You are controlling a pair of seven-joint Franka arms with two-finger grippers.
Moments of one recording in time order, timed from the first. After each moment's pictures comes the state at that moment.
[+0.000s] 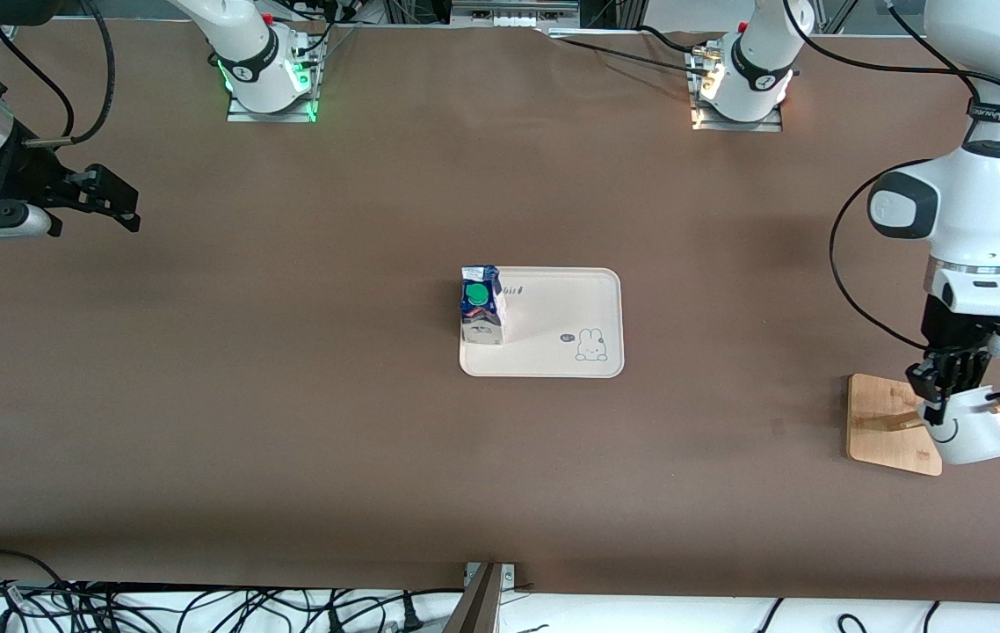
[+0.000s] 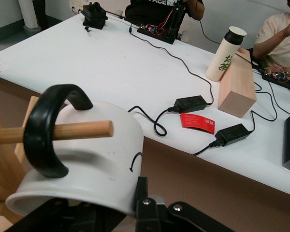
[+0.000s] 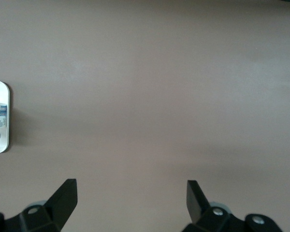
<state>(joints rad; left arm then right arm) 0.04 0.29 0.02 -2.13 -0.25 3.30 -0.11 0.18 -0.02 -0.09 -1.67 -0.02 1.70 0.01</state>
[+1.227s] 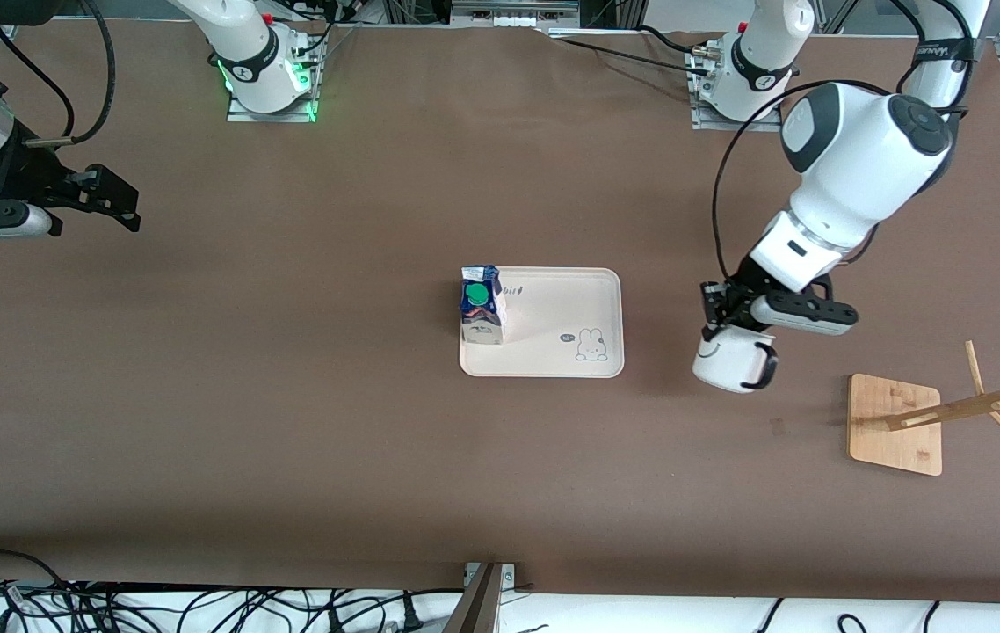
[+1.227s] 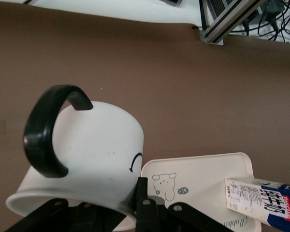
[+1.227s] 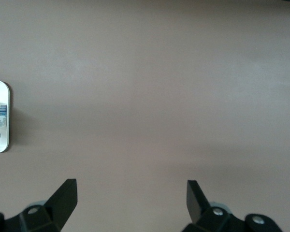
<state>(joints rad) 0.02 0.14 -0.32 -2.01 -0.25 2.47 -0.11 0.19 -0.02 -0.09 -1.67 -0.02 1.70 0.01</state>
